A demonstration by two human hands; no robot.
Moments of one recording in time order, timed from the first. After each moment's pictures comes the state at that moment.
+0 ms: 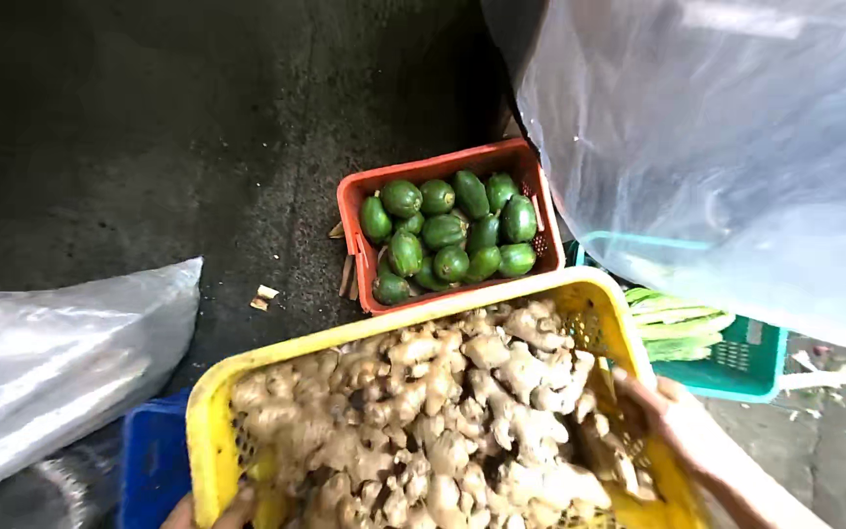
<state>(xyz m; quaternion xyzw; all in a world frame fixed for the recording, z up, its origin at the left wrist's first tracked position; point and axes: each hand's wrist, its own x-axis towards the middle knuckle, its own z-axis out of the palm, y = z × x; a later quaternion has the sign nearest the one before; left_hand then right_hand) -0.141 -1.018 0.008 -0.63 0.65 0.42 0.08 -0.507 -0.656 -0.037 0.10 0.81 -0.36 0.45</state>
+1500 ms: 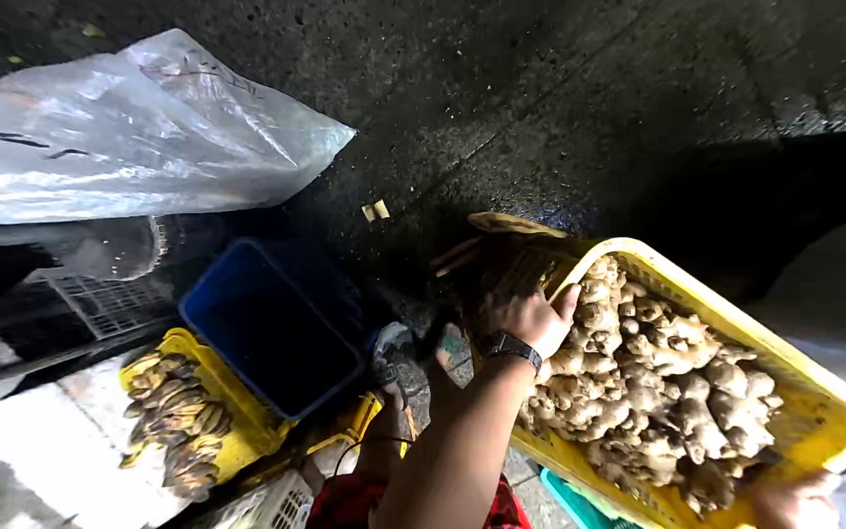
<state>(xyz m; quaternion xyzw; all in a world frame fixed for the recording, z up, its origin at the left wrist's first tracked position) -0.442 -1.227 -0.062 -0.58 0.63 0.47 0.22 -0.746 -0.875 -0.062 0.03 0.99 0.08 0.12</state>
